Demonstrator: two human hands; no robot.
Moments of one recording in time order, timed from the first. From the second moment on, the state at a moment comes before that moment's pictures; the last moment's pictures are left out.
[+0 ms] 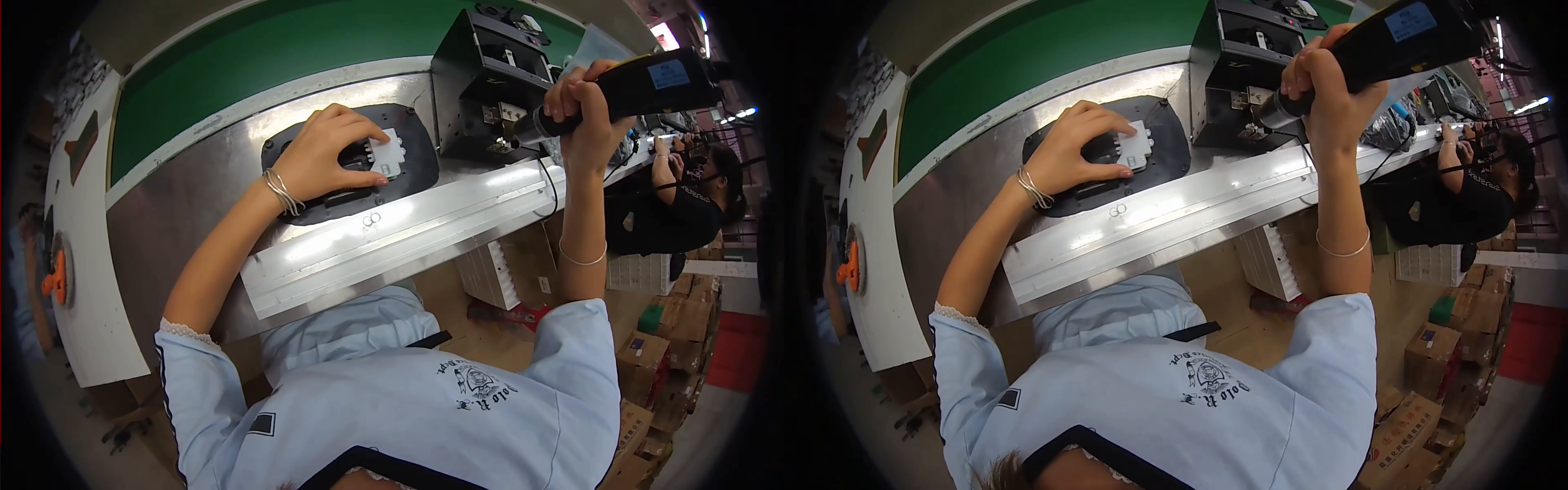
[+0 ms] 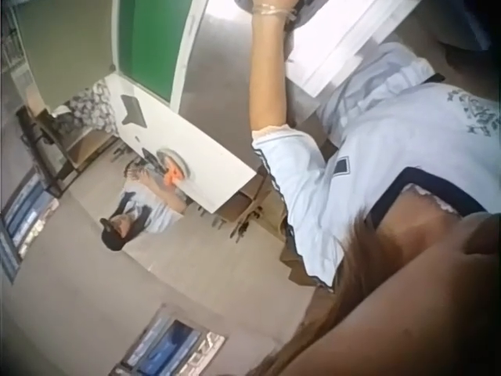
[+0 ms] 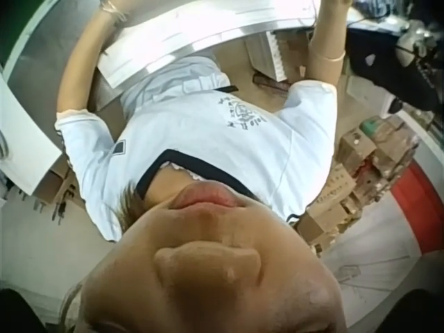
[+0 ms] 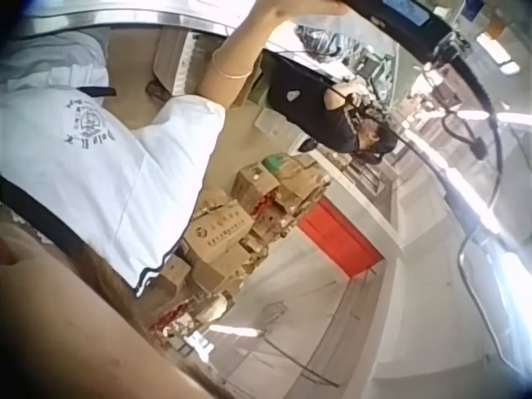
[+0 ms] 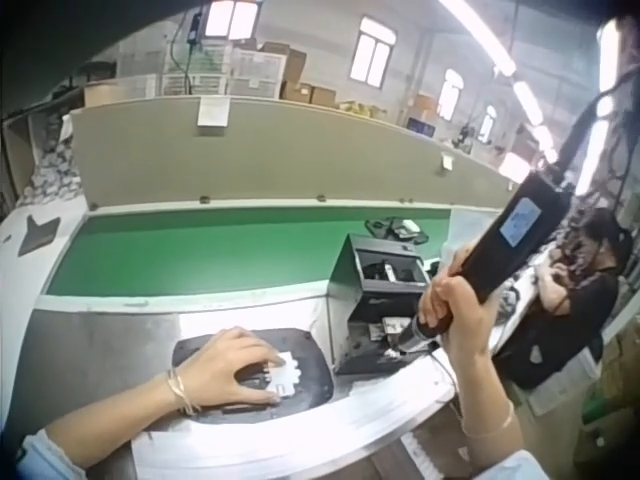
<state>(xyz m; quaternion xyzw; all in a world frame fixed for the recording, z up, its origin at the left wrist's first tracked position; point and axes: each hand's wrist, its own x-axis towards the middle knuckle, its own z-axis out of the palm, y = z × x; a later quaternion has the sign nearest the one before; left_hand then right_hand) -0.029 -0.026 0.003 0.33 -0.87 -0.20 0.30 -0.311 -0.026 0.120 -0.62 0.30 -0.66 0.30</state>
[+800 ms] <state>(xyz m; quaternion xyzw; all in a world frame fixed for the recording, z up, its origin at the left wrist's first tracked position) -0.030 -0.026 -0.007 0.38 -0.81 -0.28 0.34 -0.174 -0.034 0.087 -0.63 0.22 -0.57 0.48</state>
